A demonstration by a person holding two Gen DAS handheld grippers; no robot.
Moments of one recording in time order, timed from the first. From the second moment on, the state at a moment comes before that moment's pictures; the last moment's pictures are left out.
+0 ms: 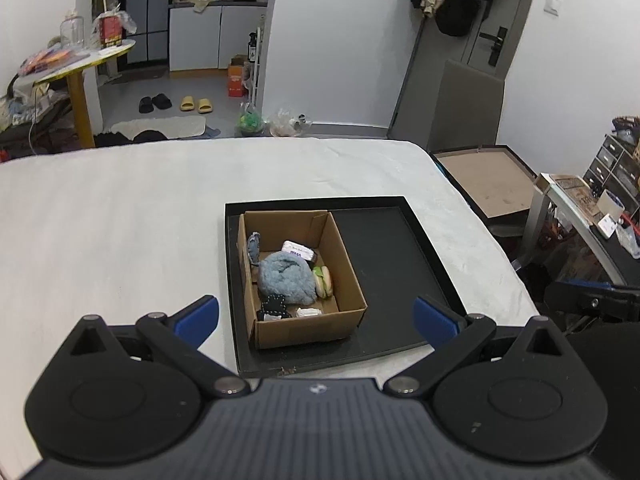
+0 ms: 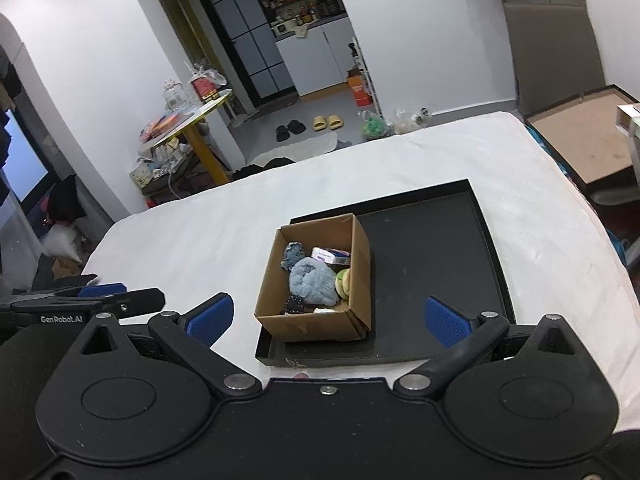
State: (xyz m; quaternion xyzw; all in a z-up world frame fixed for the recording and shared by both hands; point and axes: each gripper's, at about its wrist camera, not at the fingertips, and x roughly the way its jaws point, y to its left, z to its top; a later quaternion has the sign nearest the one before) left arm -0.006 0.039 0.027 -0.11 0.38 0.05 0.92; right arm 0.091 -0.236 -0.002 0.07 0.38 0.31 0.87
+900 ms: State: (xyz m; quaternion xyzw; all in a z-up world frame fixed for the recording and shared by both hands) left arm -0.007 0.026 0.027 -0.10 0.38 0.06 0.92; right arm 0.081 -0.242 -0.004 0.07 0.40 0.28 0.87
